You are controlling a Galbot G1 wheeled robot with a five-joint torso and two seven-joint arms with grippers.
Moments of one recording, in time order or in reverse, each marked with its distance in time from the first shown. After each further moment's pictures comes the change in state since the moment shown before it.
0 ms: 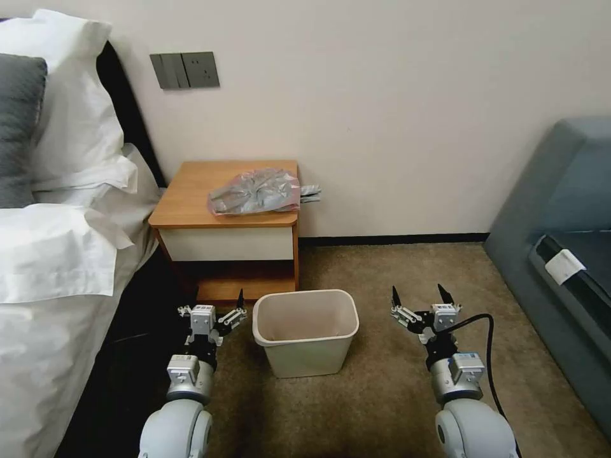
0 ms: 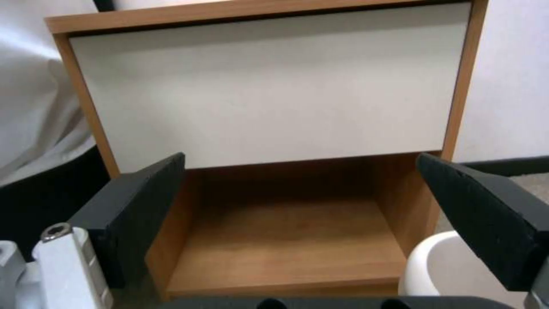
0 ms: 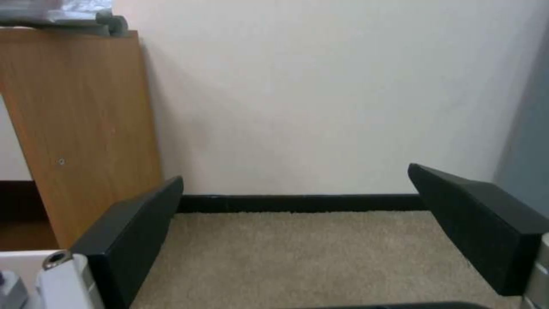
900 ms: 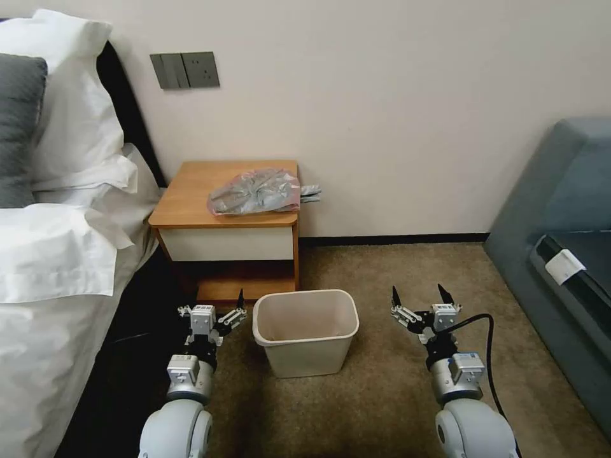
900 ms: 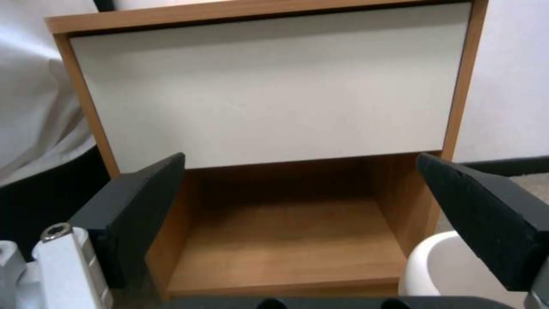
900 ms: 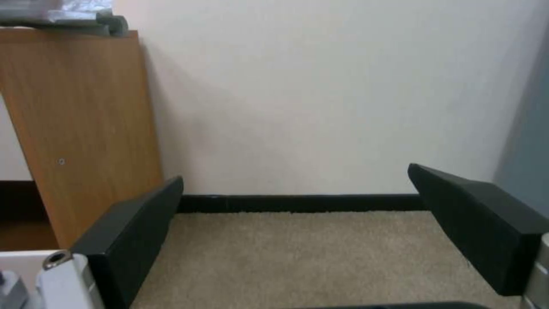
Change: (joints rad) left arm 0.000 0.000 0.000 0.000 0.000 0.000 0.000; right arm 0.000 0.000 0.000 0.000 0.000 0.000 0.000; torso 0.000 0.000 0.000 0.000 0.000
